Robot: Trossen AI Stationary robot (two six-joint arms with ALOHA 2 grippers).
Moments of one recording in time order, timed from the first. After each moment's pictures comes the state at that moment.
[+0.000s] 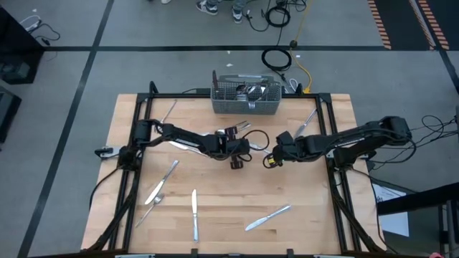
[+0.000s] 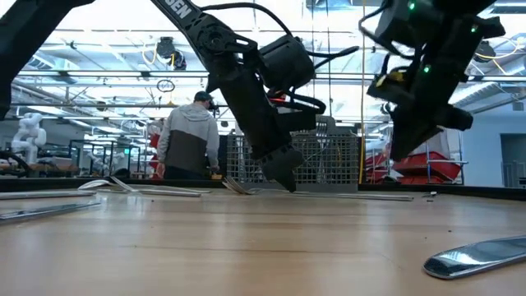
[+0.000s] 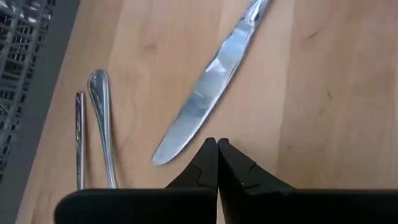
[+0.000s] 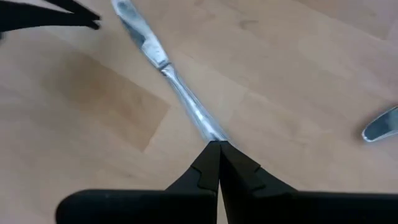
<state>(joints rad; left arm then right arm) 0.05 2.11 1.36 -0.23 -0.37 0.11 0.07 1.32 0.71 -0.61 0.40 1.10</state>
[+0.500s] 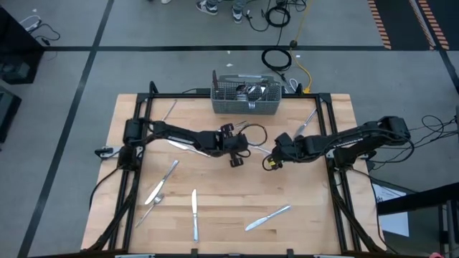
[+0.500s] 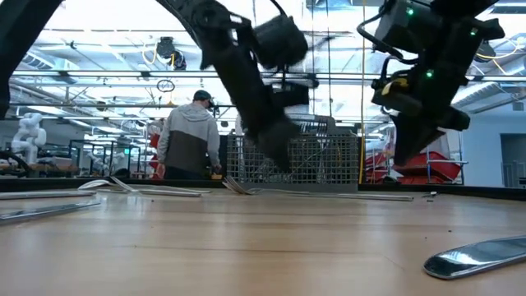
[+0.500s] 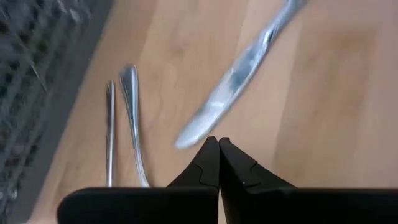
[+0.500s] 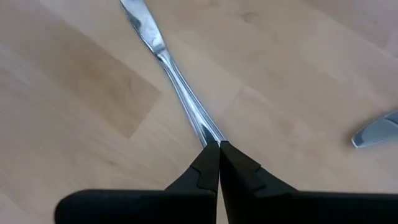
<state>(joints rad) 0.05 2.01 1.36 -0.31 -0.36 0.00 0.08 1.33 0.71 -0.64 0.38 1.01</state>
